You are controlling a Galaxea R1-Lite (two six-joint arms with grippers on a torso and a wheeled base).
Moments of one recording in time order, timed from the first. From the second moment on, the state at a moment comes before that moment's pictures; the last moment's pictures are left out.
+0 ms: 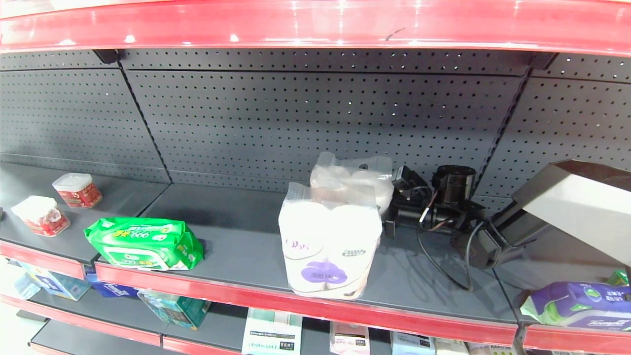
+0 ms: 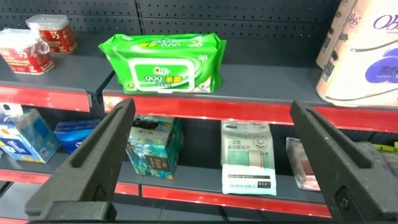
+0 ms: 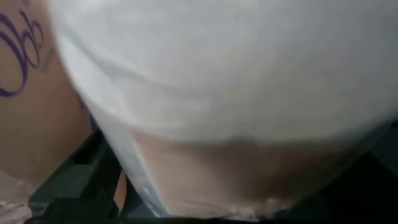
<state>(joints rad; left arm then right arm) 0.00 0.00 0.00 0.00 -0.04 0.01 0.30 2.26 -1.00 -1.07 0.81 -0.34</state>
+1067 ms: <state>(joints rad) 0.00 0.00 0.00 0.00 -0.04 0.01 0.14 1.89 -0.52 -1.07 0.80 -0.33</state>
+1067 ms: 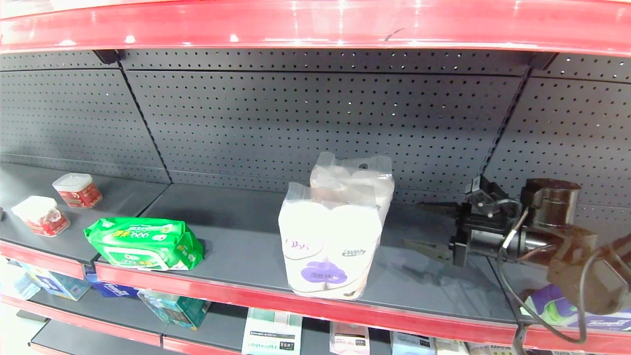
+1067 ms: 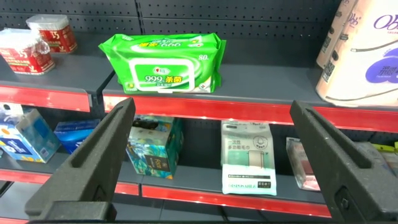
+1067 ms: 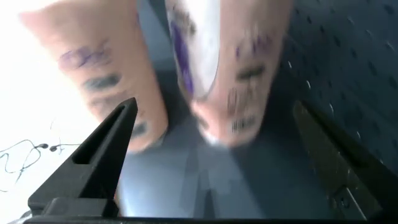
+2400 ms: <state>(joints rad) 0.00 0.00 0.00 0.00 -0.04 0.01 0.05 0.83 -0.03 -0.53 0.17 -0.15</state>
